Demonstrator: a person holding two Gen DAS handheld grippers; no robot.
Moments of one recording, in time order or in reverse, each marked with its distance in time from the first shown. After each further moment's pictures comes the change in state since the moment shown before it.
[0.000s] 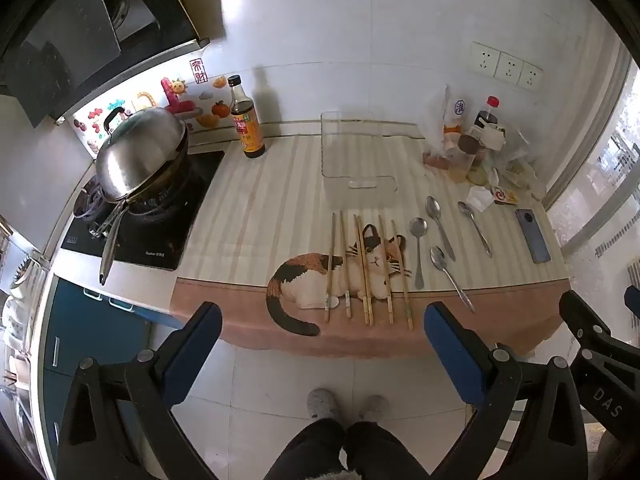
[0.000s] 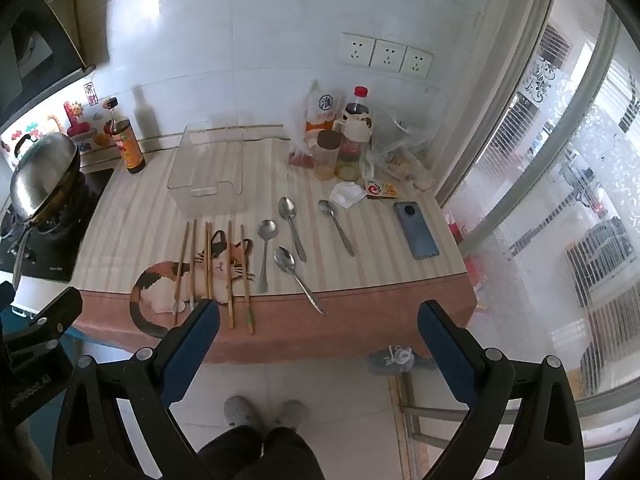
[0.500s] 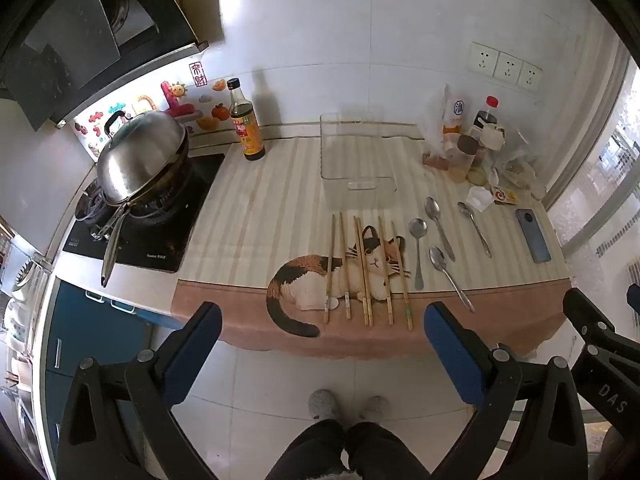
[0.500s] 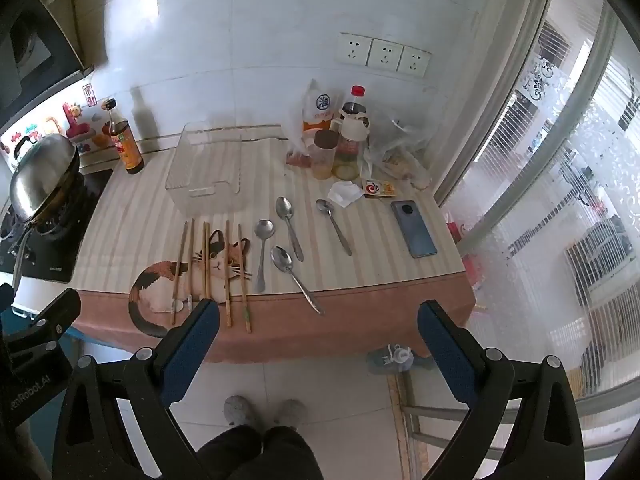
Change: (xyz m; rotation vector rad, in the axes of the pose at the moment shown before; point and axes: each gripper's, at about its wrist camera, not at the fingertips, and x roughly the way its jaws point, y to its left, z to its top) left arm -0.007 0.004 -0.003 -0.003 -0.006 -0.006; right arm -0.002 -0.006 -0.006 0.006 -0.005 0.000
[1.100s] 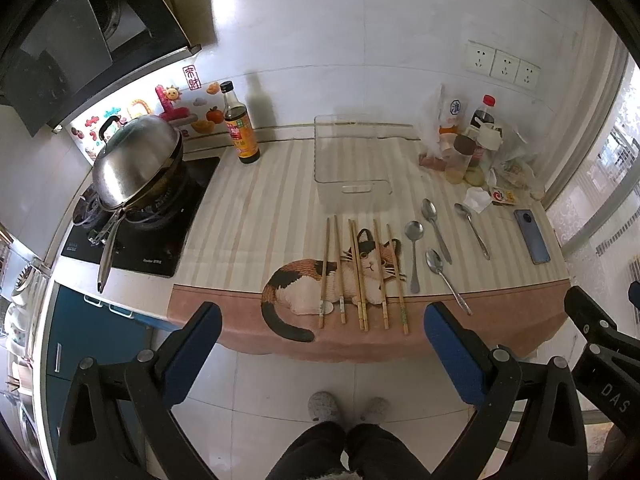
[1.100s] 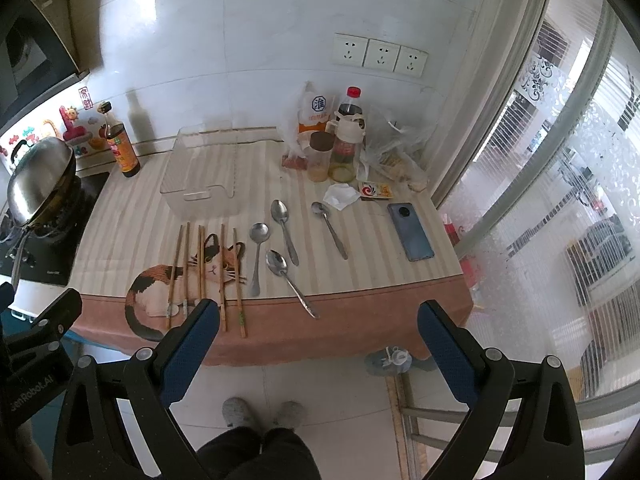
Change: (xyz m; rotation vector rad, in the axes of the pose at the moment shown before) left arm 0.007 -0.013 0.017 0.011 0.008 0.006; right arm 0.005 -0.009 0.008 0.007 0.007 0.005
